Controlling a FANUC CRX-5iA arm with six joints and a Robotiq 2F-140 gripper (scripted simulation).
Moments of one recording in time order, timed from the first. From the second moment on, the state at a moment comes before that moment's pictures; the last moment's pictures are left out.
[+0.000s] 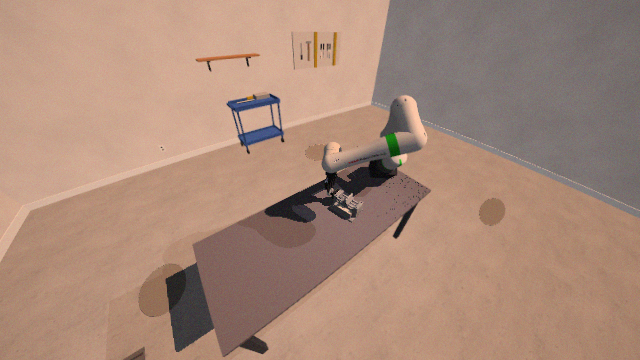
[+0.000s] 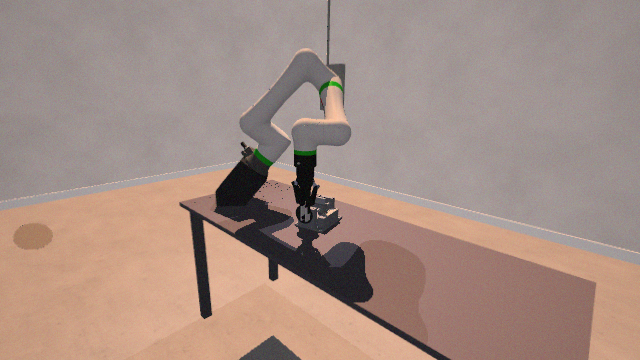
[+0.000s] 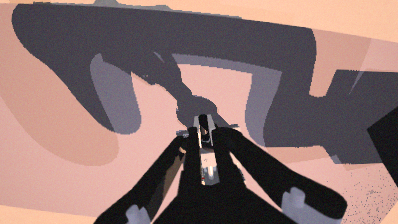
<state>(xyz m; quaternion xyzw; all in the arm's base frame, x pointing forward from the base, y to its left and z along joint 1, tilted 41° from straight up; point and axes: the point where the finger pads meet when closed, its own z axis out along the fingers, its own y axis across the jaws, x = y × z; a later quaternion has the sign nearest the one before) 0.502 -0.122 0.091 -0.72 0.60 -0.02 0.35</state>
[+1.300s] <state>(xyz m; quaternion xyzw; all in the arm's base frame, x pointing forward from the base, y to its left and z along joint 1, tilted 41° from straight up) 0.479 -0.108 0.041 -0.72 0.60 -0.02 0.35</state>
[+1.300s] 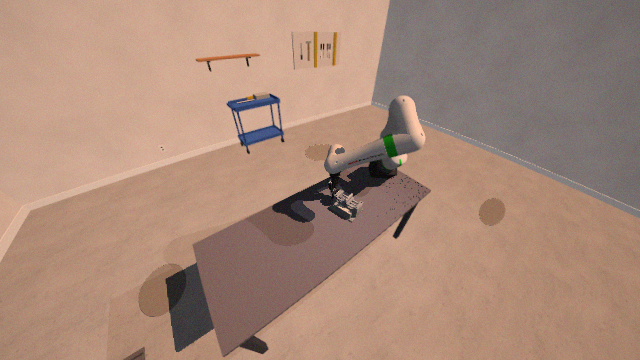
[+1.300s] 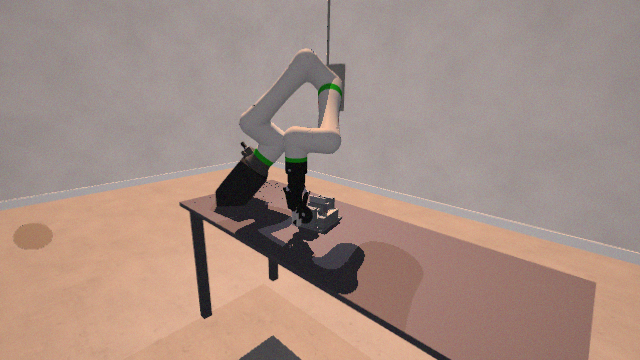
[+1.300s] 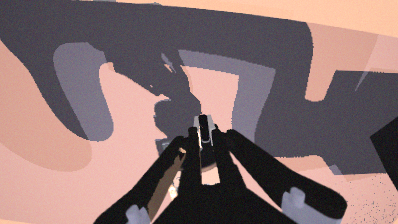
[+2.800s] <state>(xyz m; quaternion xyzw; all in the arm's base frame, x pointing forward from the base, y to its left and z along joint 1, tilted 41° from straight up) 0.474 -0.133 0.095 -0.72 0.60 -0.02 0.35</state>
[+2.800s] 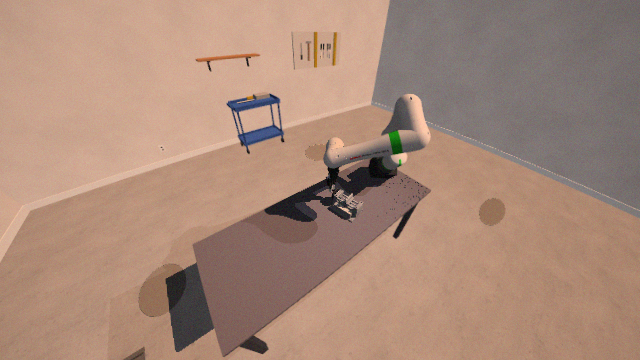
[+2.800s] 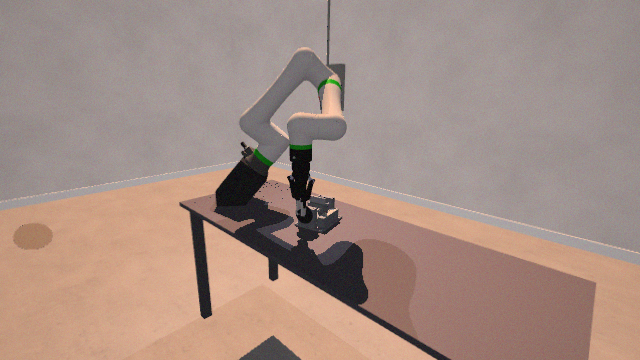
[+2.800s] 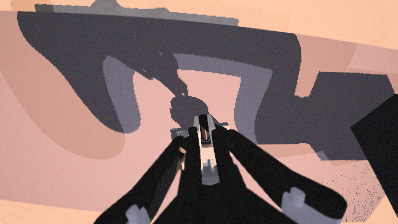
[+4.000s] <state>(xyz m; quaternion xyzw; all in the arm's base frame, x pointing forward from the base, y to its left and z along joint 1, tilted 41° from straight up) 0.508 -0.107 0.061 -0.72 0.60 -0.02 0.35</state>
